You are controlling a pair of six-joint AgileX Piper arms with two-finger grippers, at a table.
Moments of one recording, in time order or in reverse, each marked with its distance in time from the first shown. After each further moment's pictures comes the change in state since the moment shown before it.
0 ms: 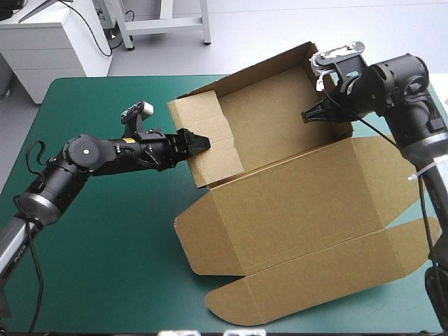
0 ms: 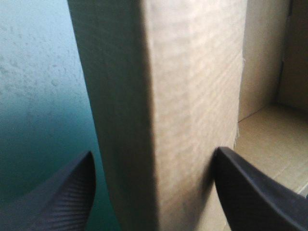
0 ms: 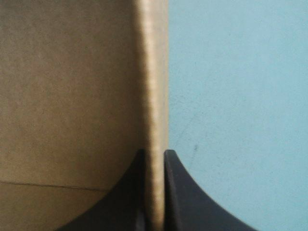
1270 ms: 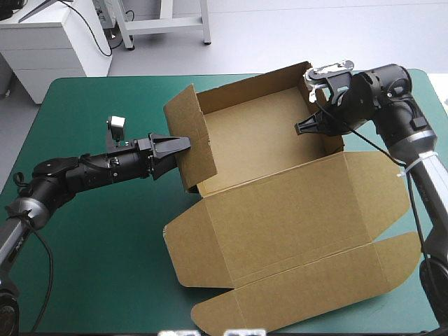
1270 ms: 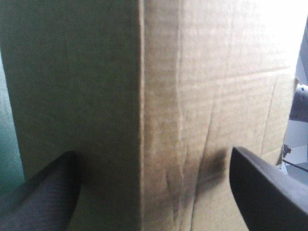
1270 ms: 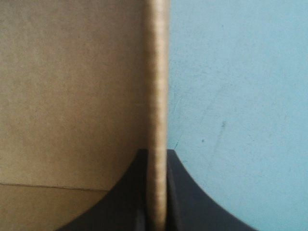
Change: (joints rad) left arm 0.318 0.060 0.256 -0.733 0.446 0.650; right arm -0.012 0.033 0.090 0.061 0.000 0.026
